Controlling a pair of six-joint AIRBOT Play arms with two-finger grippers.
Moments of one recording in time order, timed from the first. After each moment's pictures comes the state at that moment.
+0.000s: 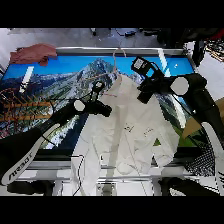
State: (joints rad) left arm -0.53 -1.59 1.20 0.75 -0.42 -0.80; right arm 0.28 -1.24 1.41 -1.42 1.01 0.66
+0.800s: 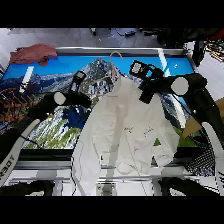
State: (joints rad) left arm -0.31 -1.44 1.20 1.08 -0.53 -0.88; right arm 0.28 -1.24 1.41 -1.43 1.00 0.51
